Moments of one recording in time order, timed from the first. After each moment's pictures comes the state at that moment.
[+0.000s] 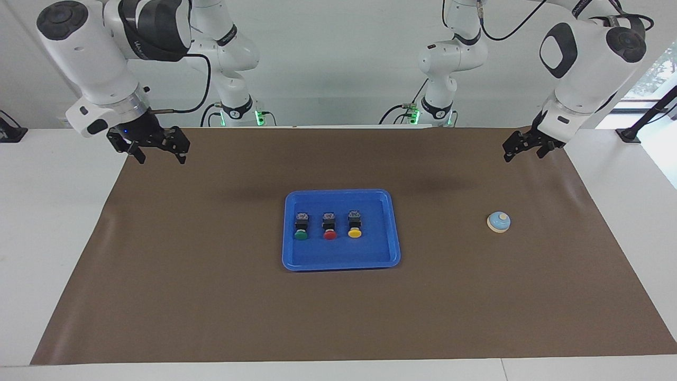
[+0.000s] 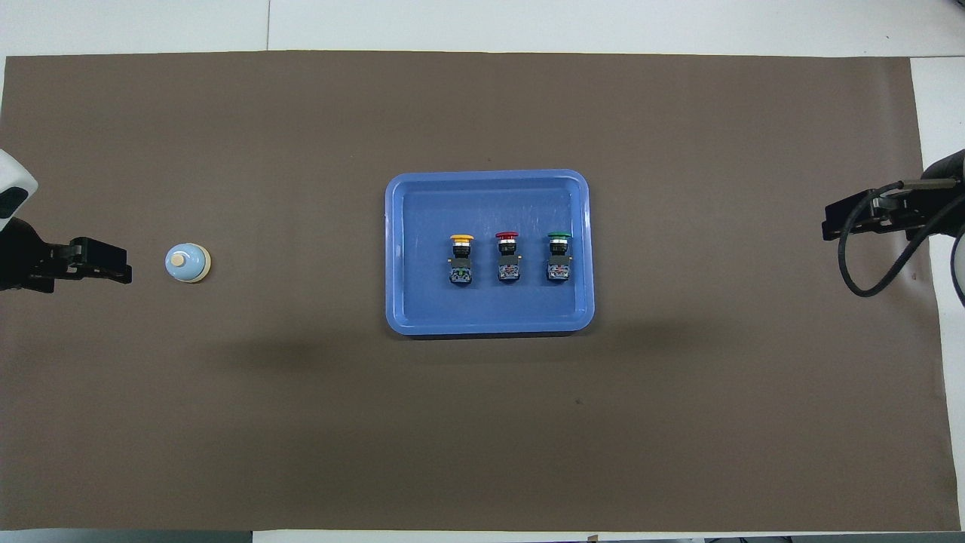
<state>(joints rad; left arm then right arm) 0.12 -0.07 -0.11 -1.86 0.00 1.69 -0.03 -0.01 0.03 -0.03 -1.64 -0.01 1.61 0.00</state>
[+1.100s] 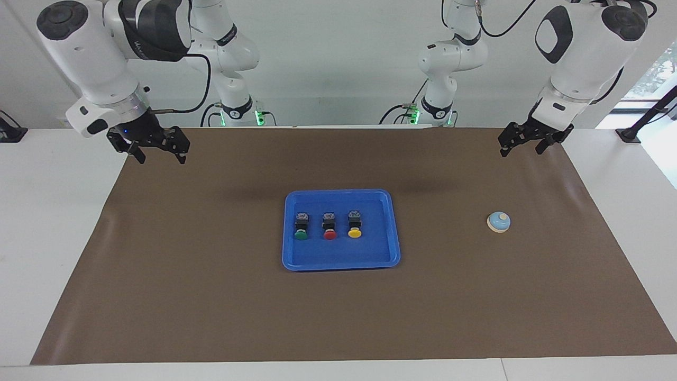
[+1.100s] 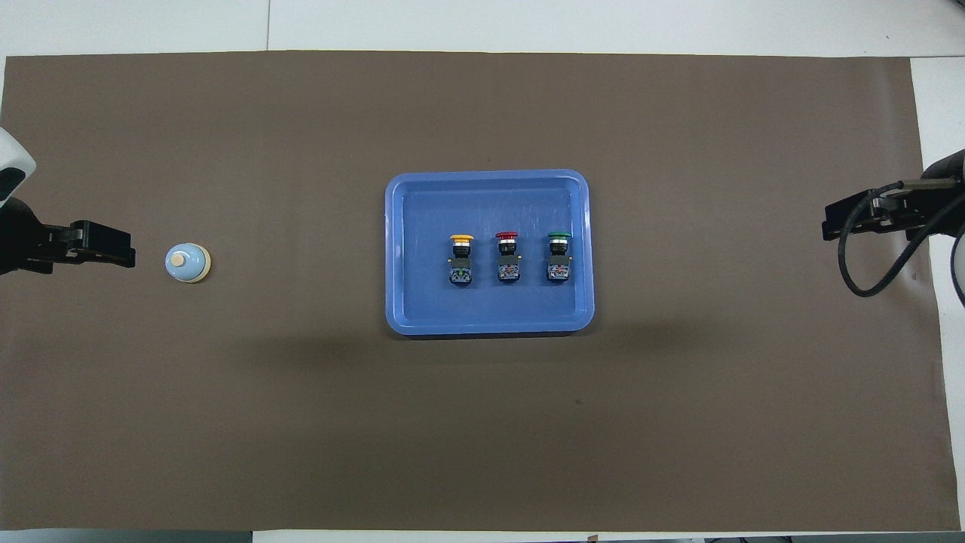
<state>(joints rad) 0.11 -0.07 -0.15 -1.77 0.00 1.66 -0.03 -0.01 0.03 -0.03 -1.64 -0.01 1.61 0.00</state>
